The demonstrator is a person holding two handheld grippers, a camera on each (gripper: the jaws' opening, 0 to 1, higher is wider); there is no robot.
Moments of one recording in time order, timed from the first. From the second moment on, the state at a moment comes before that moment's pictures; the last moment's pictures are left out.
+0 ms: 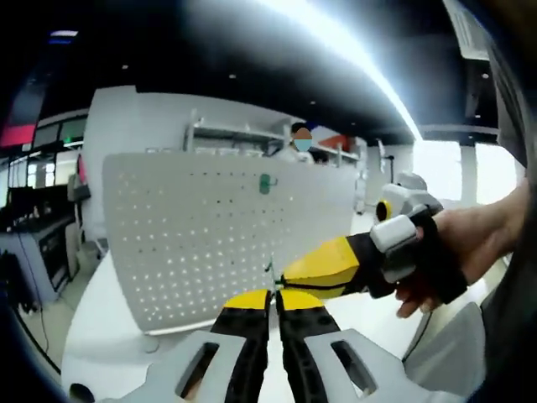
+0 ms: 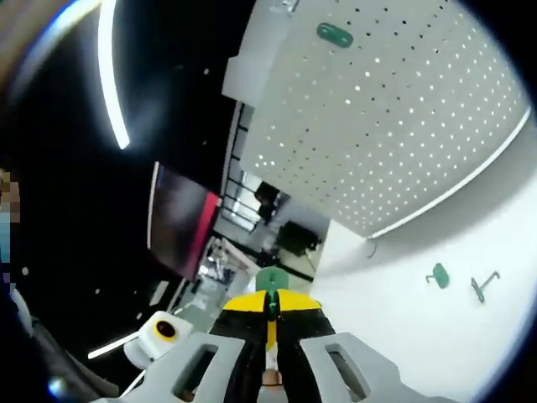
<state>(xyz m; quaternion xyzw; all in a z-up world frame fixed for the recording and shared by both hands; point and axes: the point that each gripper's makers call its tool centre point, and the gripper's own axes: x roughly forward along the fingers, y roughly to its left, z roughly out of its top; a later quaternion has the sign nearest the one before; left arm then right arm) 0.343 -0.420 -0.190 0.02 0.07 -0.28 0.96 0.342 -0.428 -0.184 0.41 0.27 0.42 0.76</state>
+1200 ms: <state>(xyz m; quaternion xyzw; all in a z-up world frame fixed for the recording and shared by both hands) 0.322 -0.442 -0.186 -0.03 0.11 -0.34 0.93 0.343 -0.433 -0.181 0.04 0.16 0.48 0.86</state>
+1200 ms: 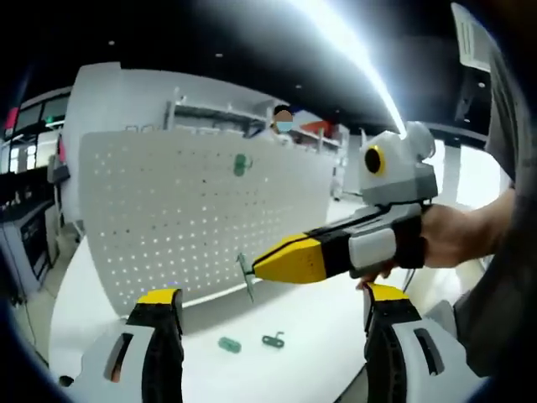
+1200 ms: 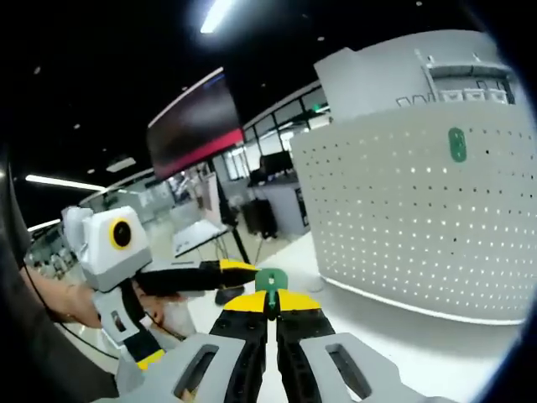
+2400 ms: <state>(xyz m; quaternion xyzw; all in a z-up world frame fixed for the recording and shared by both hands) 0.330 -0.417 -0.186 -0.06 0.13 -0.28 0.95 0.441 -0.485 -0.135 -0.05 0.02 0.32 0.95</state>
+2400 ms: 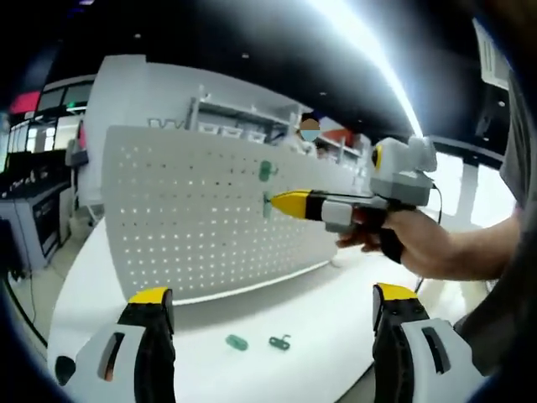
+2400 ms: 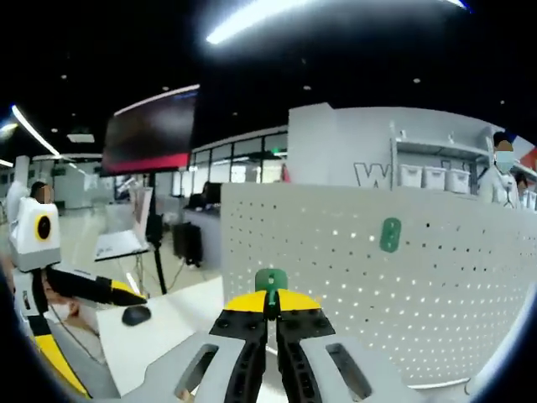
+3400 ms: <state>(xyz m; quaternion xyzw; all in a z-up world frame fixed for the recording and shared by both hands) 0.330 -0.409 -0.192 -0.08 0.14 -0.28 0.95 0.535 -0.600 -0.116 -0.09 -0.03 0.18 0.98</state>
